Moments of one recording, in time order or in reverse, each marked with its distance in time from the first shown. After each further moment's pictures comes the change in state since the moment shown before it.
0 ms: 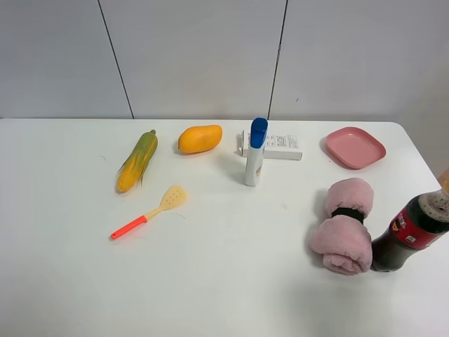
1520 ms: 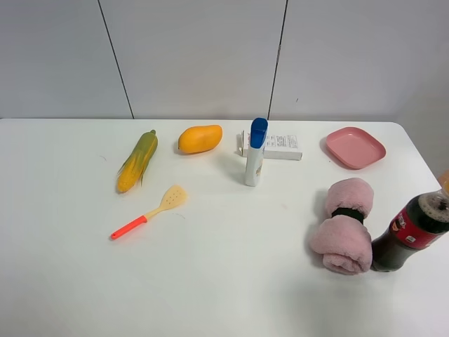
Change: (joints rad) left arm 0.000 -0.718 0.610 -0.029 0.001 -0.089; right arm 0.000 0.000 0.000 0.000 0.000 0.000
